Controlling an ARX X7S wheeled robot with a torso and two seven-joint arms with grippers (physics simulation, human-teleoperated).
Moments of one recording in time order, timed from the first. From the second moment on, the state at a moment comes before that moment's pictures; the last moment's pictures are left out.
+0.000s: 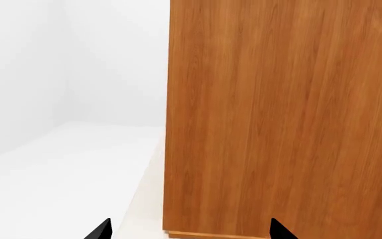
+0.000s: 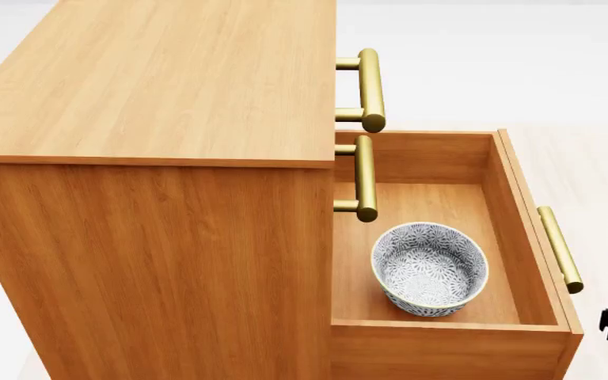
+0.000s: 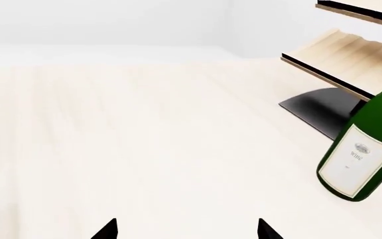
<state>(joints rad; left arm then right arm) 0.37 -0.47 0.39 0.28 -0.28 0.36 -0.51 0.73 0.44 0.21 0.79 0.01 0.29 0.11</state>
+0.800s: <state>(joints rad) 0.37 -0.48 0.39 0.28 -0.28 0.36 -0.52 0.83 0.42 0.15 1.20 -0.03 0.04 0.13</state>
